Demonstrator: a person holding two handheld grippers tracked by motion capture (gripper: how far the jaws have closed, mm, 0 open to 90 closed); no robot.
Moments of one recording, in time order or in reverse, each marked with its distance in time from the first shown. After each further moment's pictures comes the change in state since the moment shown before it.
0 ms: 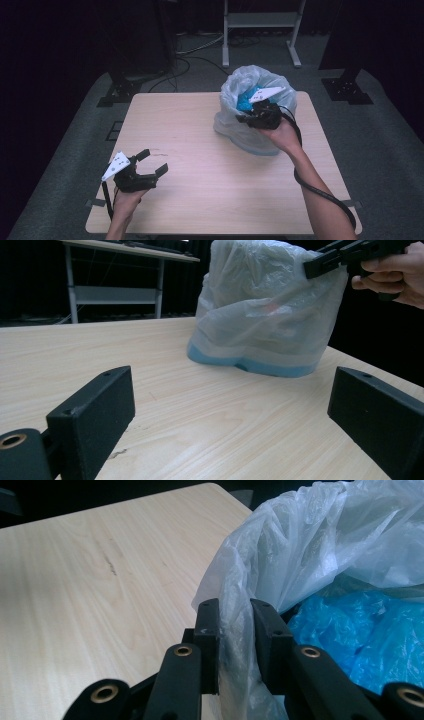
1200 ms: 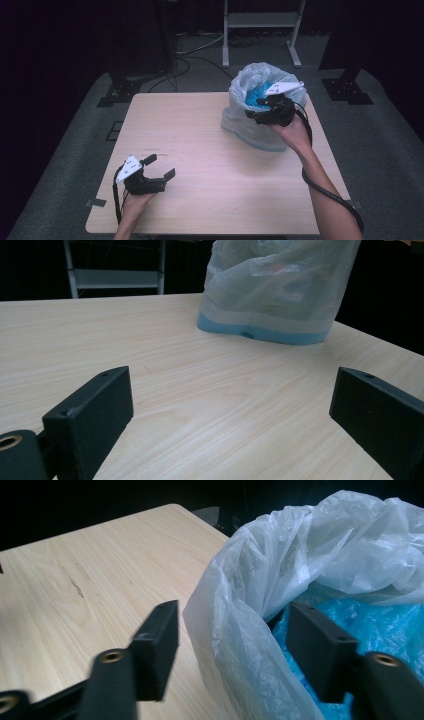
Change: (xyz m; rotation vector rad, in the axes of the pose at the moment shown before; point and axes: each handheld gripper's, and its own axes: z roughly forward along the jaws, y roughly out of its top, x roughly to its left) left arm -0.004 -0.025 0.018 0.062 0.014 0.008; right arm -0.023 -0.006 -0.025 -0.065 -0.118 0.080
